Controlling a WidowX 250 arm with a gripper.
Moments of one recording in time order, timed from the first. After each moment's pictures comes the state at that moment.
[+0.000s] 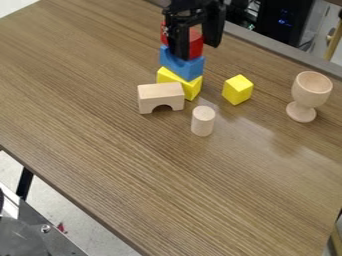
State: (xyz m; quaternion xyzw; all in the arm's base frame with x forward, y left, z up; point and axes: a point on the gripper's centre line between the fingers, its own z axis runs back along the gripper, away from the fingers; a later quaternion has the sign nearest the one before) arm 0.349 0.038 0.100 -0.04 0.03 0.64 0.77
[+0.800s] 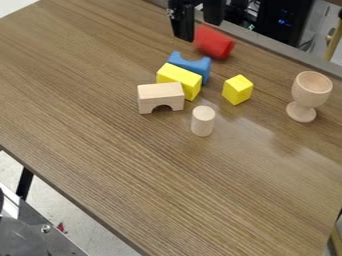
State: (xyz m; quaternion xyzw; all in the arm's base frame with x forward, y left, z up) arm 0.361 0.043 0.124 -0.06 -0.02 0.68 0.73
